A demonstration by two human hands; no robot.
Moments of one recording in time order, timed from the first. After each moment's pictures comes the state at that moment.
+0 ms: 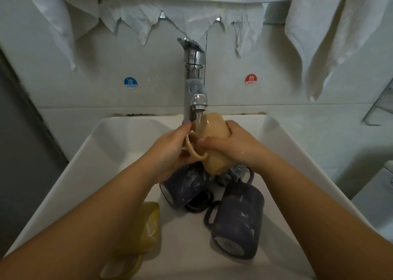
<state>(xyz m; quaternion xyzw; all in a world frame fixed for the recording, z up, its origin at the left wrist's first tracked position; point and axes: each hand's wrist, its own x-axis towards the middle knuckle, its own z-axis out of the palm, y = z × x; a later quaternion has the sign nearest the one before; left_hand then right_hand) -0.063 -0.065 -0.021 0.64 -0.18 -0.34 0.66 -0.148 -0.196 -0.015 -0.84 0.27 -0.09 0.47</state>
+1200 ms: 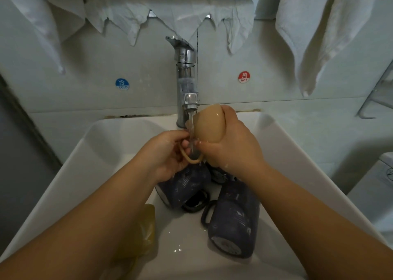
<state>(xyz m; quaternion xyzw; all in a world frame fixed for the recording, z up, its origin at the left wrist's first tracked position) -0.063 -0.075 -0.019 0.58 -0.06 -0.41 0.70 -0.156 -0.186 -0.022 -0.89 0.26 -0.24 0.30</state>
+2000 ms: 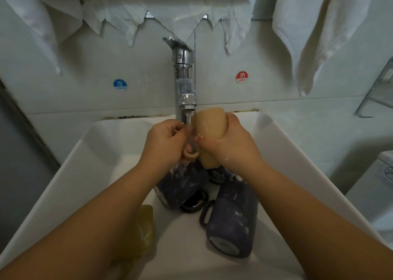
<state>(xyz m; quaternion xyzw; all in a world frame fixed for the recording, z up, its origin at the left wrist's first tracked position) -0.062 -0.077 -0.027 0.74 -0.30 -0.08 0.59 -0.154 -0.186 -0.021 -0.85 0.32 -0.20 0.38</state>
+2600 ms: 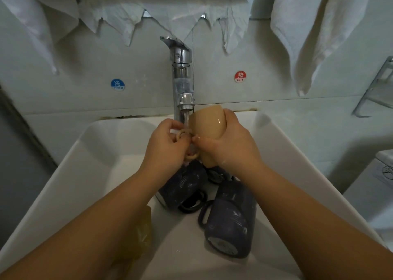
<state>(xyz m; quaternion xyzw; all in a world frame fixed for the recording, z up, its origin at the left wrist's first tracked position) -0.070 -0.078 -0.033 0.74 -0.28 -0.09 0.61 -0.157 -0.185 -0.020 -0.86 0.30 -0.23 0.35</state>
